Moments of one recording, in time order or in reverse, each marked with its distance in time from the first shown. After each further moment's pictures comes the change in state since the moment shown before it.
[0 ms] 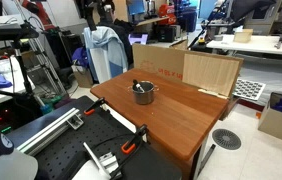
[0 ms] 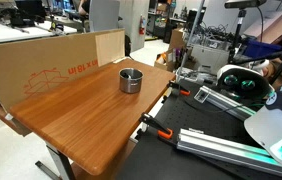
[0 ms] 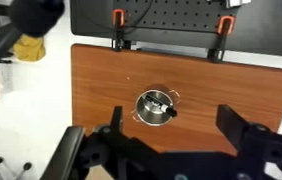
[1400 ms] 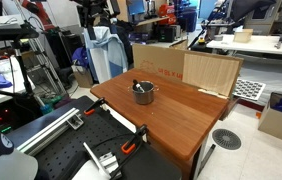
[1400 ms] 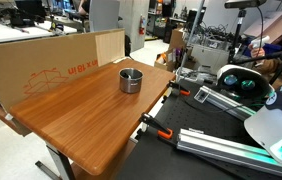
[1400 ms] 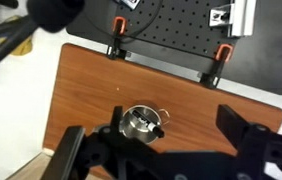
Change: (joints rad) arm 0.039 0.086 -0.063 0.007 -0.001 -0.014 -0.192
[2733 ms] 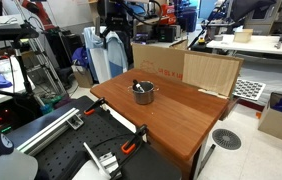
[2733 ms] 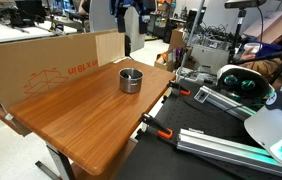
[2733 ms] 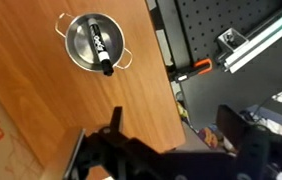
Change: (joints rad) arm 0.061 0.359 -0.105 0.218 0.201 0.087 -1.088
